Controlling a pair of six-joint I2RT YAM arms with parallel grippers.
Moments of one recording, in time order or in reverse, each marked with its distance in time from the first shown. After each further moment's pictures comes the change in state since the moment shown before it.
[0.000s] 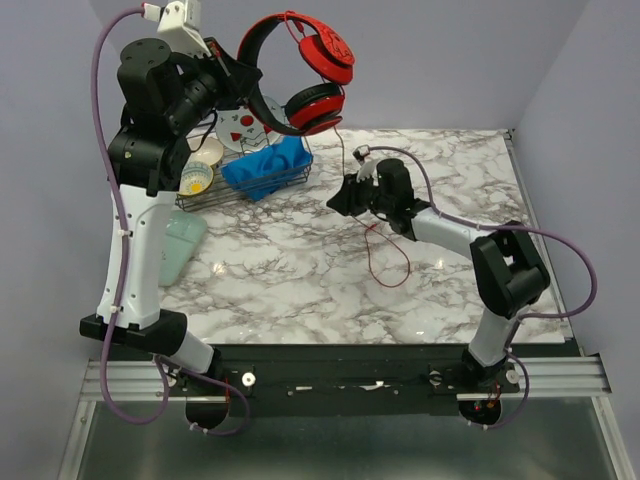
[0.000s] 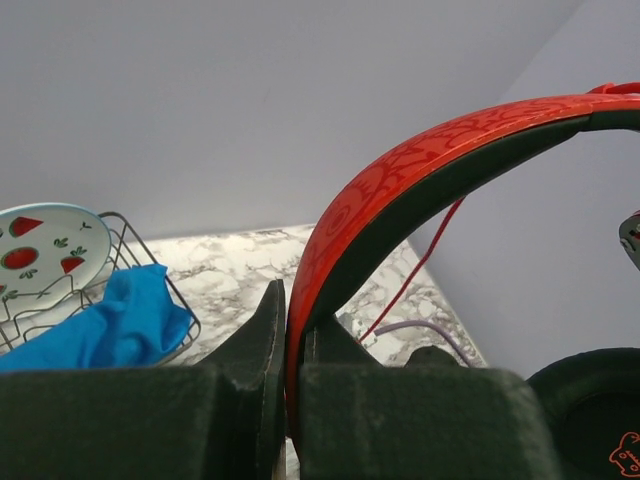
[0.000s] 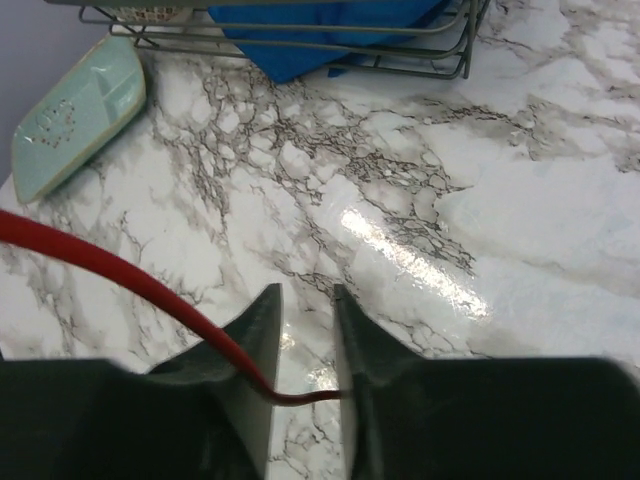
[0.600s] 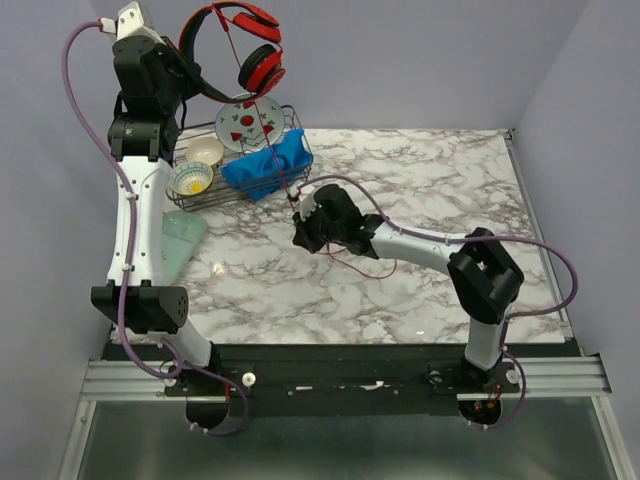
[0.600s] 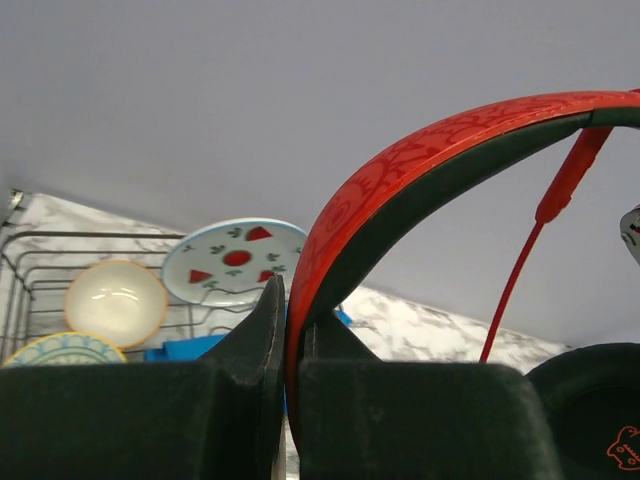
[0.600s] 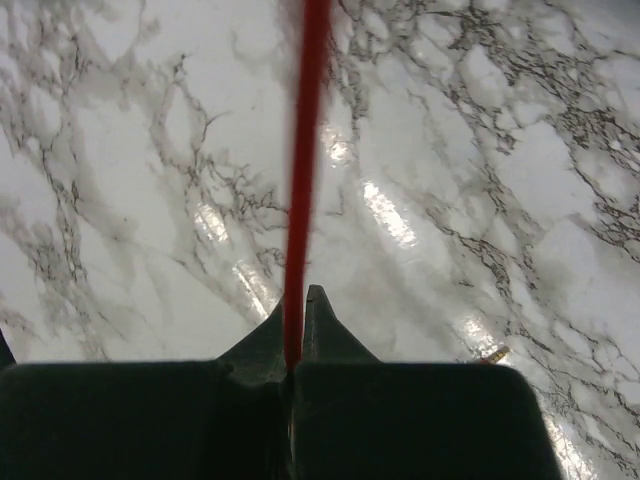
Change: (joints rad) left arm 0.224 0.110 -0.082 0.118 -0.230 -0.065; right arm 0.295 0.071 0.130 -0.251 0.167 -0.215
